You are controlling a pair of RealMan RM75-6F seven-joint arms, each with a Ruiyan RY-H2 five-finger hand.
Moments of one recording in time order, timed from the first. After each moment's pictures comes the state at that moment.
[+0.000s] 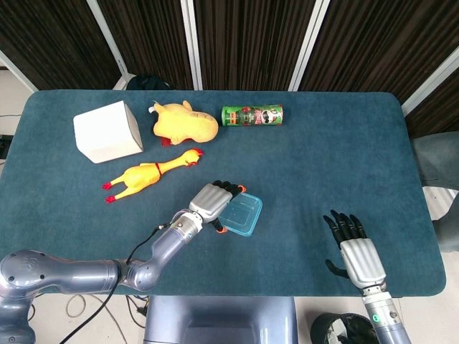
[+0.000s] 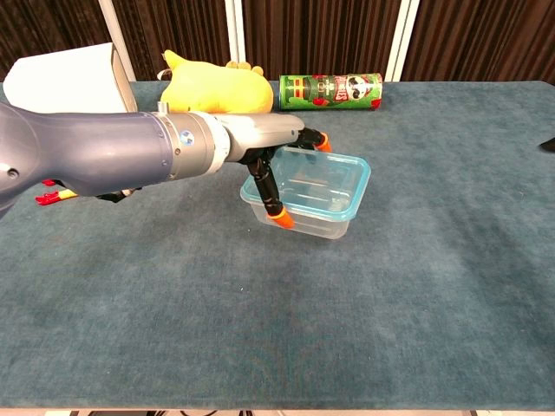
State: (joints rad) left arm -1.15 -1.70 -0.21 -1.45 0.70 0.77 0.51; right arm 0.16 -1.34 0.04 -1.72 -1.53 1.33 -0.26
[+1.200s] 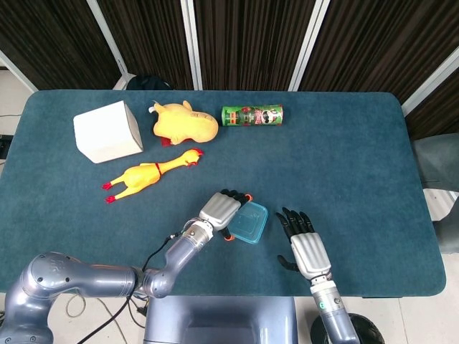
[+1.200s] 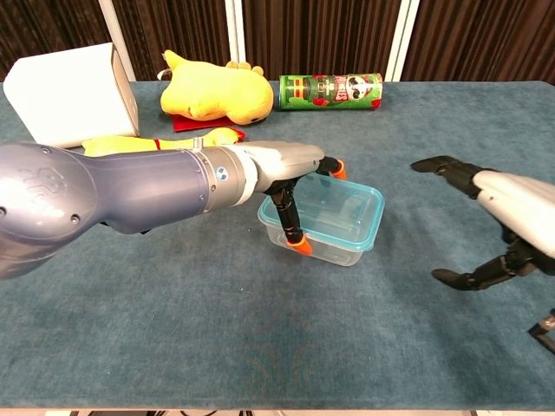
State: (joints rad) left arm -1.21 -1.82 -0.18 -1.38 0.61 0.81 0.57; right arm 0.25 -1.65 0.10 -1.68 -1.41 1.26 -0.41
